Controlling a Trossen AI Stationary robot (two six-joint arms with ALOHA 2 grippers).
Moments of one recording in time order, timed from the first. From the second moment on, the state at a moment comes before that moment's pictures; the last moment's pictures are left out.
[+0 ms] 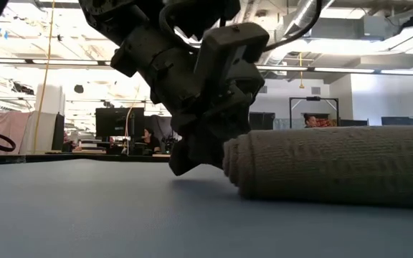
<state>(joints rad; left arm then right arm) -0.25 2.08 1.20 0.17 0.10 -0.73 0.91 1.72 1.06 -0.77 0.40 1.16</state>
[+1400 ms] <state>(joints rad) -0.12 2.09 1.20 0.31 -0.08 -0.29 0.93 1.72 1.06 -0.79 0.47 1.28</state>
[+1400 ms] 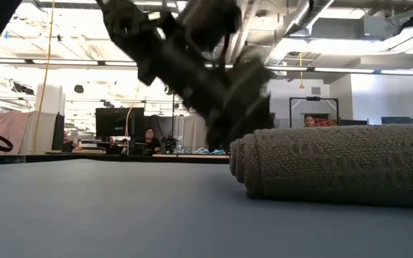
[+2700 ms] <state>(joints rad) -0.17 2.13 1.30 -0.20 0.07 -0.38 0.90 1.82 1.06 -0.72 0.32 1.38</state>
